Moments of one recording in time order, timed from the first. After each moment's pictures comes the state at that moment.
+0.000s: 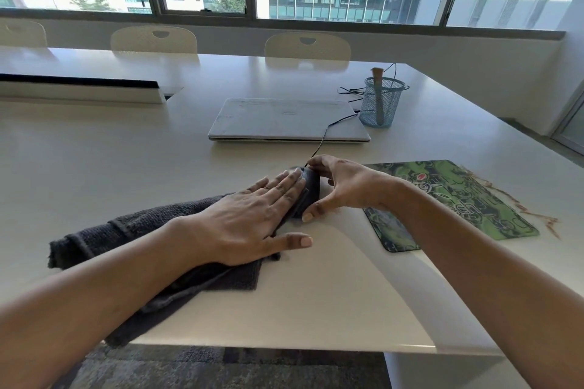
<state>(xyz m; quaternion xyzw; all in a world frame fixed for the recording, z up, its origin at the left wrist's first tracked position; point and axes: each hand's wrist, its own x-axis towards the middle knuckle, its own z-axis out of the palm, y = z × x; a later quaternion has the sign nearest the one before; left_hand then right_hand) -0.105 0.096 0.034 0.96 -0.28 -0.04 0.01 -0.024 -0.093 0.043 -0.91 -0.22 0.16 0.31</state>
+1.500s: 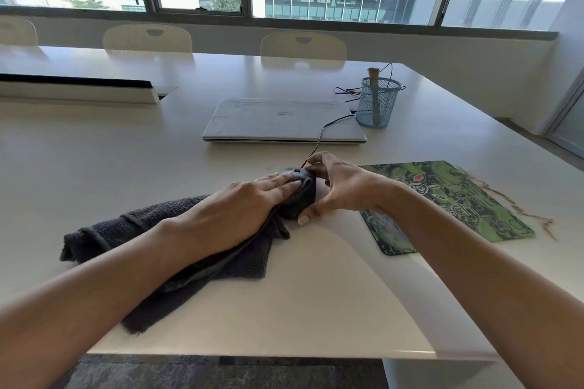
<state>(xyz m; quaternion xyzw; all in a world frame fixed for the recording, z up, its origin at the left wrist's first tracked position) -0.085 0.104 0.024 0.94 -0.30 0.11 0.13 -0.020 -0.094 0.036 -0.90 -0.21 0.16 0.35</state>
